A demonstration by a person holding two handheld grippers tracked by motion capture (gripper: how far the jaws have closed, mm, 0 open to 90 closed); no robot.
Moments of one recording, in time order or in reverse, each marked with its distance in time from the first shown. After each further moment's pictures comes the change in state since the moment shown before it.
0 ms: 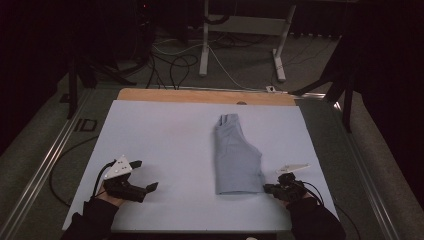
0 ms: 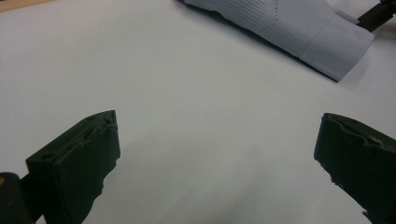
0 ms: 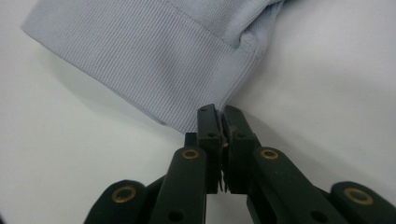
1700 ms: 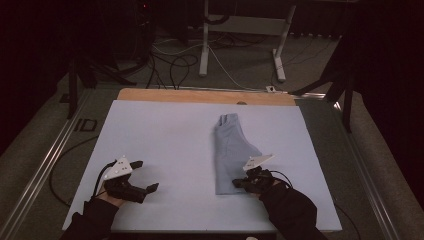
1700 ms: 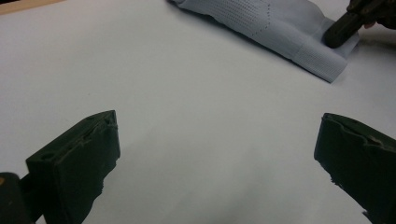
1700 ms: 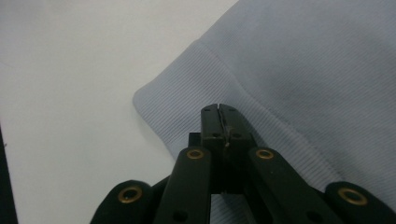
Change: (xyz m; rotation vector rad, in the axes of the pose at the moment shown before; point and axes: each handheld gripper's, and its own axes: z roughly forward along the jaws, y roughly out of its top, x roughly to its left) left arm -0.001 -0.001 0.000 -0.011 -0.020 0.004; right arm 0.046 0.054 0.047 -0.022 0.207 -0.268
